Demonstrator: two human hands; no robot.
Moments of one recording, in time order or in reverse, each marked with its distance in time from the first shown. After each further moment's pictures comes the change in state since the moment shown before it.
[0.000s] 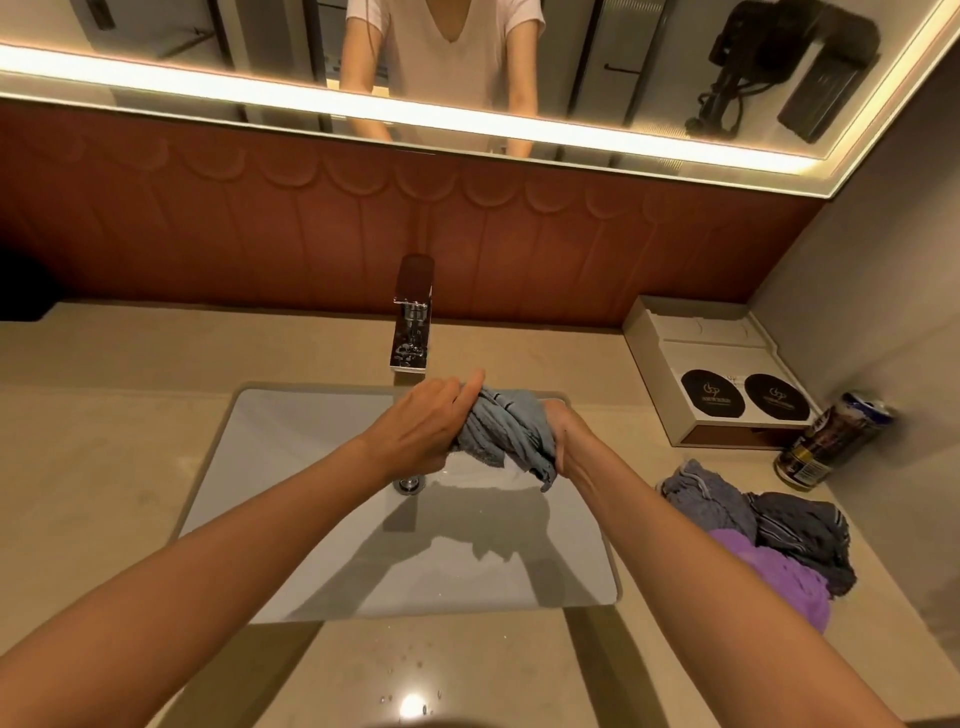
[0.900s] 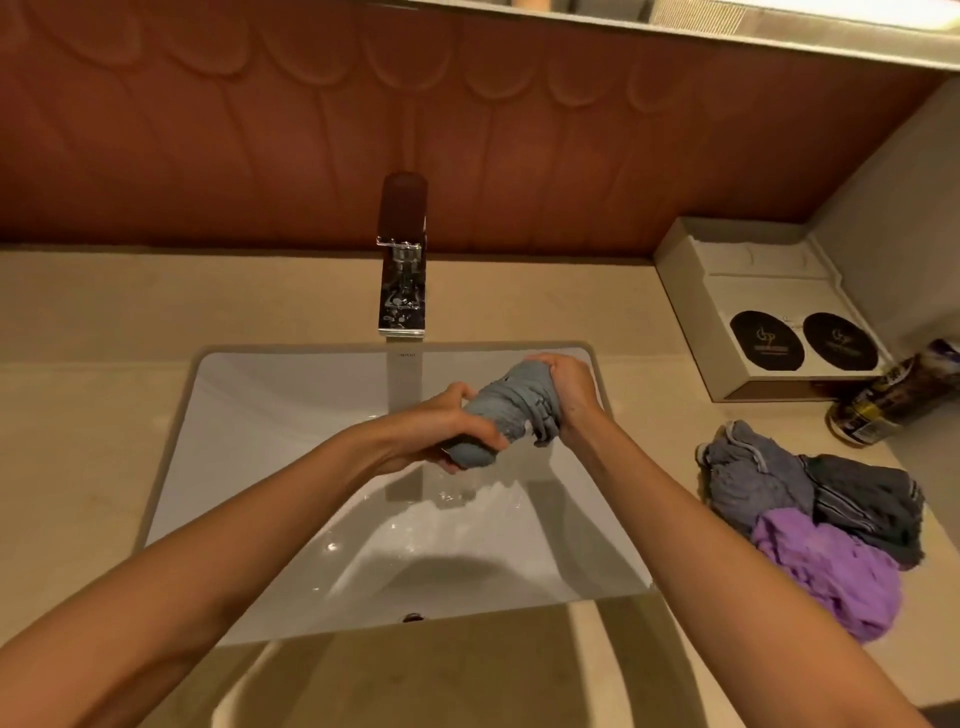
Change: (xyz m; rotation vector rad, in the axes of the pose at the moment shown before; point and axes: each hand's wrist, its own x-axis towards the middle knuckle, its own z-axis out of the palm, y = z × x) left_hand 0.014 -0.005 0.026 -1.547 -0.739 -0.746; right_hand 0.046 0.008 0.015 0.158 0.052 -0.087
